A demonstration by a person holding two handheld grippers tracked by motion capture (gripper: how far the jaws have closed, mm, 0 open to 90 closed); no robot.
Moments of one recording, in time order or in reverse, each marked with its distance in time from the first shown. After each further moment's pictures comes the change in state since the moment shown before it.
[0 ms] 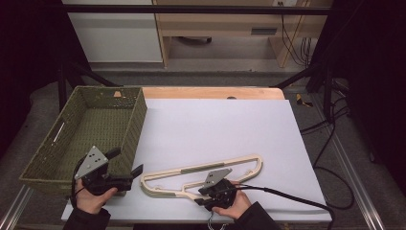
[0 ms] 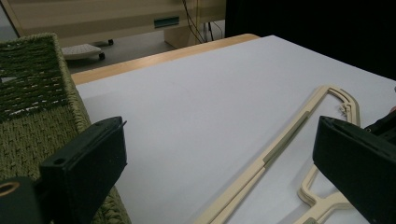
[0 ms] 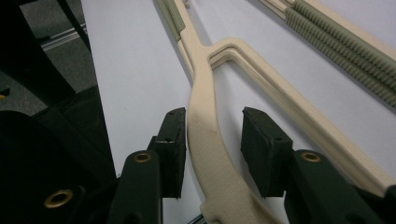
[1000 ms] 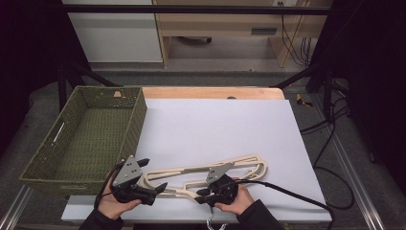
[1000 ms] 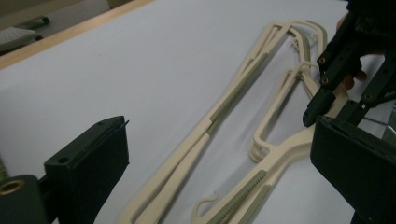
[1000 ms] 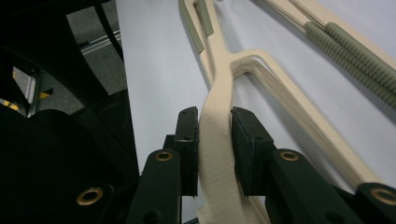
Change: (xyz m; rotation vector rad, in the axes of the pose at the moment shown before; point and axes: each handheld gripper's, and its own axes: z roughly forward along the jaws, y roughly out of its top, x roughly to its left) left arm -0.049 -0.013 0.042 0.188 -0.177 0.182; right arm -0.012 0.006 -0.009 -0.010 0.135 -0.006
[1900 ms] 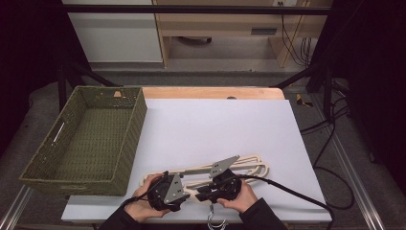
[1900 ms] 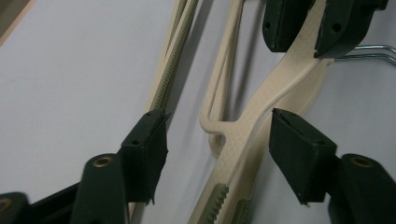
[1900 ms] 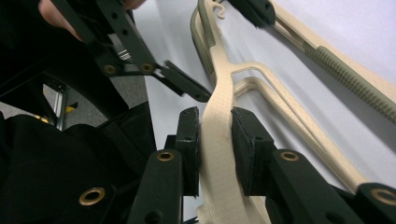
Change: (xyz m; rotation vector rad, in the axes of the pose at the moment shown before) left arm -0.051 -0.003 0.072 0.224 -0.056 0.425; right arm -0.003 0.010 -0.017 -0.042 0.060 0.050
